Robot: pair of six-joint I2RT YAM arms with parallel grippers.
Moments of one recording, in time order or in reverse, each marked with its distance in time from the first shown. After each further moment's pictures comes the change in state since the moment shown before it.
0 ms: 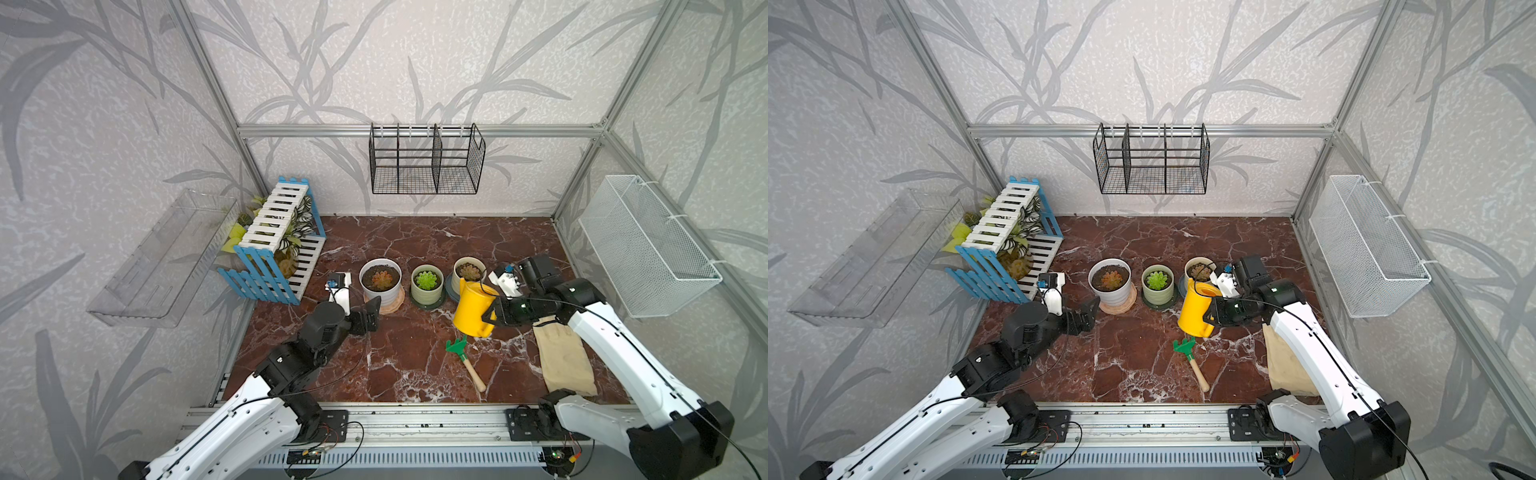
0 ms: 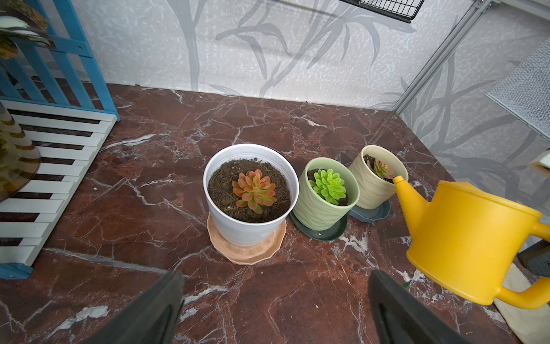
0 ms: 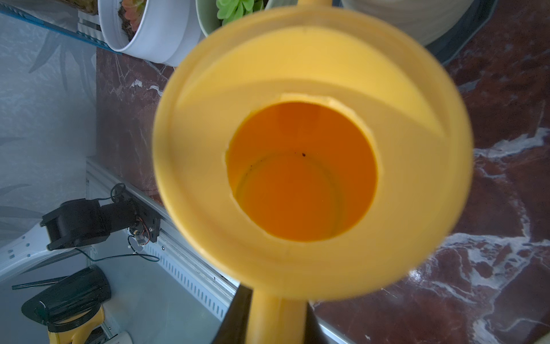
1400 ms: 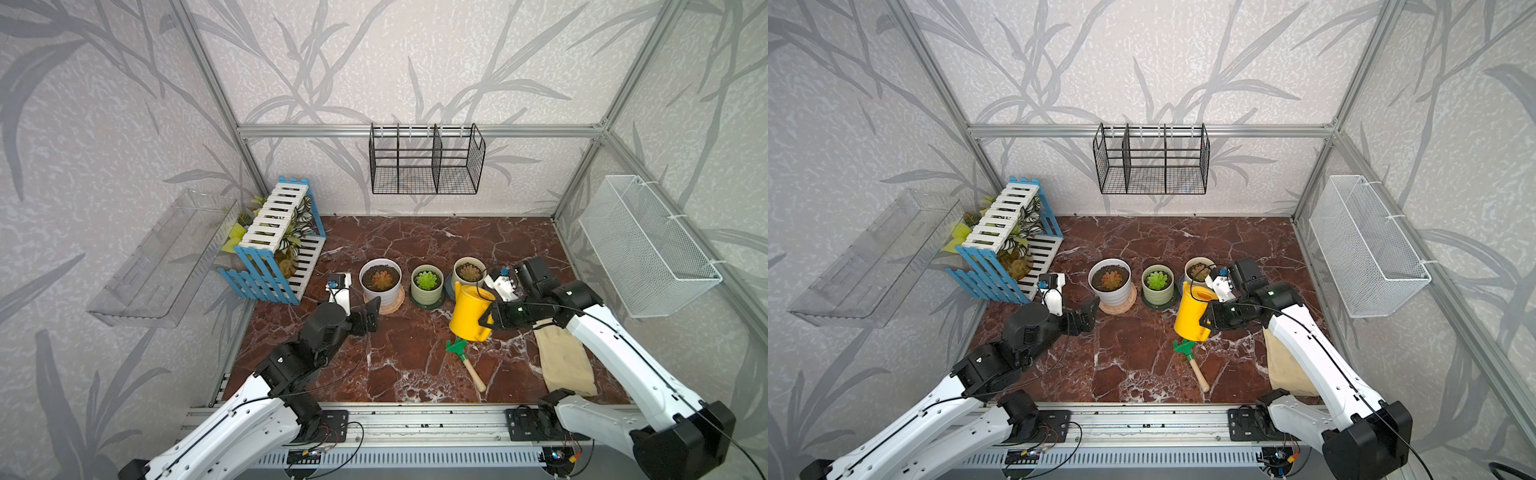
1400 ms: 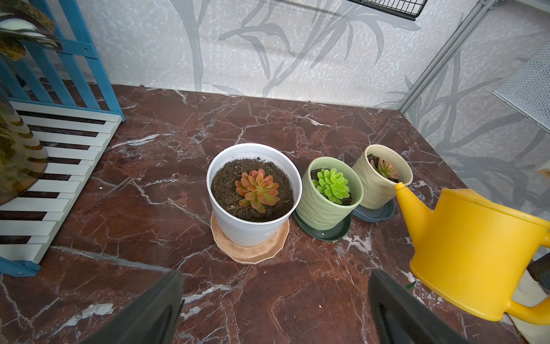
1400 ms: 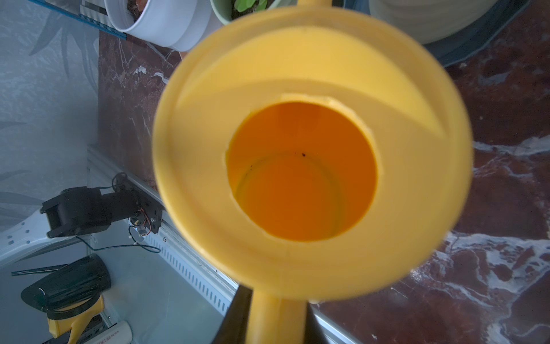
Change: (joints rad) left arm -0.013 0.002 0.000 -0.007 -0.025 0.000; right arm 0.039 -0.015 -0.013 0.010 0.002 0.015
